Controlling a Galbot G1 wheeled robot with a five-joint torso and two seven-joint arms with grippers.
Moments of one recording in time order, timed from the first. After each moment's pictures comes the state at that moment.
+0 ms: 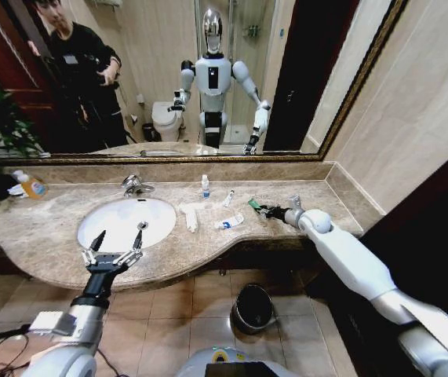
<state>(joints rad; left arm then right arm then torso) 1.84 -1.36 -0.82 -2.47 -0.37 0.04 0.05 -0.55 0.88 0.02 1.39 0.65 -0.46 -0.32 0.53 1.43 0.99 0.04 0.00</state>
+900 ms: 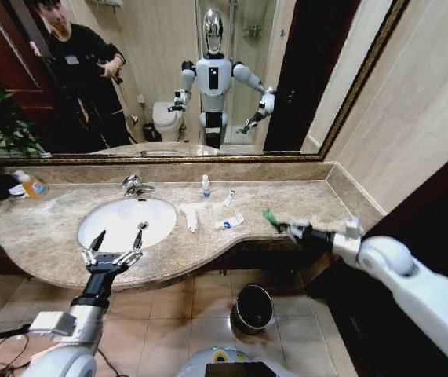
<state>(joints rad) 1.84 -1.36 -0.82 -2.47 -0.37 0.04 0.05 -1.44 0.62 0.66 1.89 0.73 -0.18 -0.75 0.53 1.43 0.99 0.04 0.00</state>
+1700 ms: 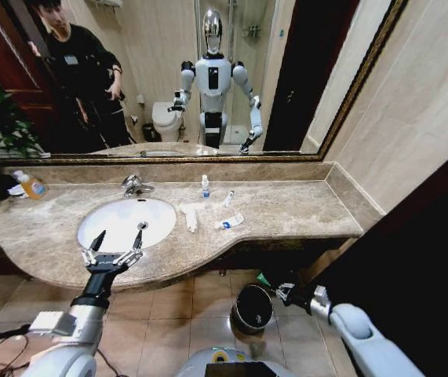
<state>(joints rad) 1.84 -1.36 -0.82 -2.47 -0.37 0.04 0.05 -1.39 1.06 0.49 1.44 0.20 0.01 -0.67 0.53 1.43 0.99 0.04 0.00</state>
